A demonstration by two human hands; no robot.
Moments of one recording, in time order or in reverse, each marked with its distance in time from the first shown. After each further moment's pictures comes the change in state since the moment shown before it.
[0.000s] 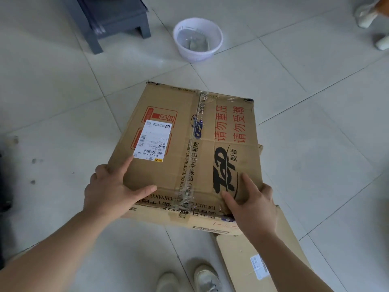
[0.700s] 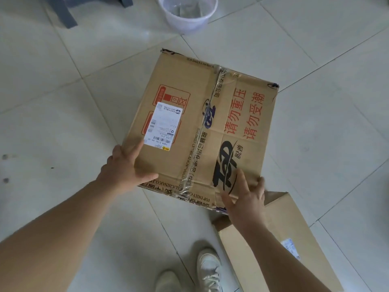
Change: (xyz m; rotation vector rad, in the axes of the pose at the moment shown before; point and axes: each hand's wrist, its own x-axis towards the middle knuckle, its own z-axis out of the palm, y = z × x) left_hand 0.101 -0.003 0.103 0.131 -0.198 0.155; right_hand 0.040 0.050 0.103 0.038 -0.184 0.076
